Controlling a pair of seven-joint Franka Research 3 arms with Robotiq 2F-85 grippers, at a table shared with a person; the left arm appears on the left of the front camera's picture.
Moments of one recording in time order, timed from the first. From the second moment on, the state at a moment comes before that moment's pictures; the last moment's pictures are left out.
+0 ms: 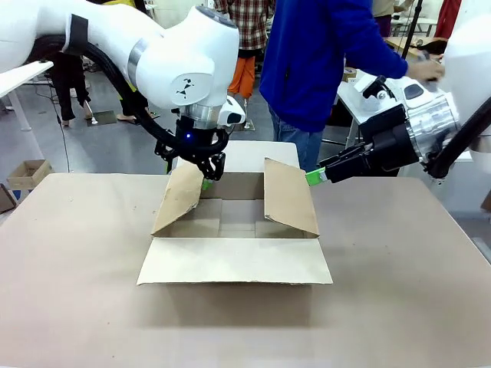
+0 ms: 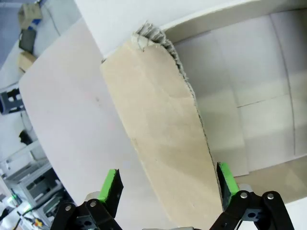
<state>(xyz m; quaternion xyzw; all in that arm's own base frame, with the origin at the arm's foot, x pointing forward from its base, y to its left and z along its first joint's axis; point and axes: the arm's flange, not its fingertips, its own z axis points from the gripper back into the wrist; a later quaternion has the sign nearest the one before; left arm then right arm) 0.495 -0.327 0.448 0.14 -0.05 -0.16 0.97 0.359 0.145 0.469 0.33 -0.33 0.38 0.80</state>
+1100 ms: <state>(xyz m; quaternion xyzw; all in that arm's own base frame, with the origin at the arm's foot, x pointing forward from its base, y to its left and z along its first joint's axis) 0.513 -0.256 0.514 0.18 -0.08 -0.12 0.97 0.359 0.145 0.469 0.33 -0.33 0.38 0.80</state>
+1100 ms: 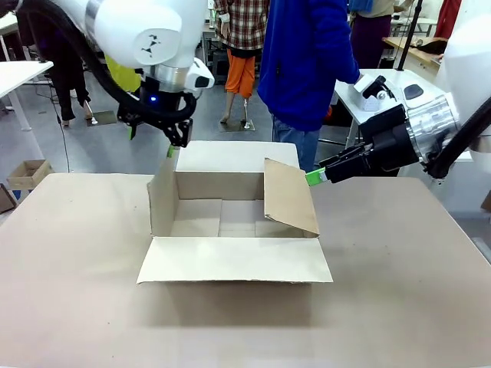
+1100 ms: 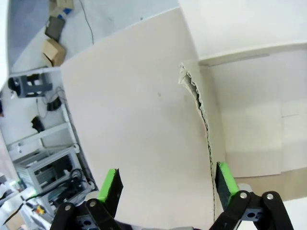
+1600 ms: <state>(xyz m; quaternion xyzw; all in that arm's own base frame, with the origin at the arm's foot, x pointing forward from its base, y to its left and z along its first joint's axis) 0.513 -0.140 0.495 0.04 -0.02 -0.06 1.00 0.359 0.144 0.469 0.33 -0.33 0.38 0.80</state>
